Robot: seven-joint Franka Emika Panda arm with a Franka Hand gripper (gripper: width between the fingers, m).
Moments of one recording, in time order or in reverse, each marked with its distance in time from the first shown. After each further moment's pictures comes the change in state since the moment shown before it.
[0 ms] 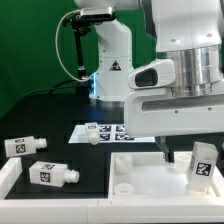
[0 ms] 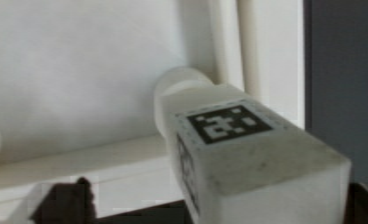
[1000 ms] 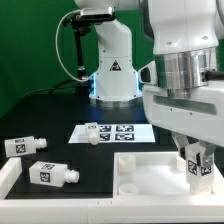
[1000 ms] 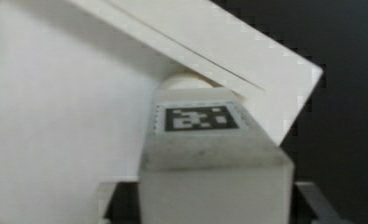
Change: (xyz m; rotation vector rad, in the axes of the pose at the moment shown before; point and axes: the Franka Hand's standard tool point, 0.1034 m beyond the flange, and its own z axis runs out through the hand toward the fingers) arm -0.003 0.001 0.003 0.023 -0.015 1.120
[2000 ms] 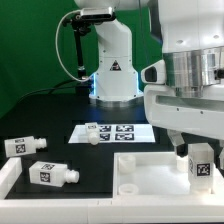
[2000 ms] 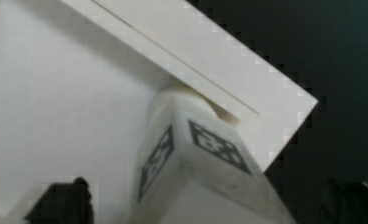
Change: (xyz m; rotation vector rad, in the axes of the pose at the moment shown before) arm -0.009 -0.003 0.000 -0.009 0.036 -0.428
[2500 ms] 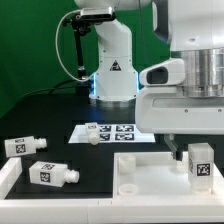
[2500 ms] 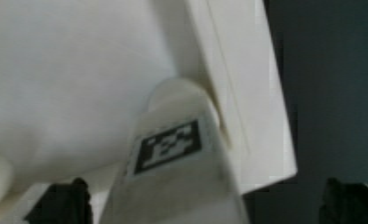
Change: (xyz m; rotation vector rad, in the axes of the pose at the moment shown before) arm -0.009 -0.004 0.002 -0.041 -0.005 -0.634
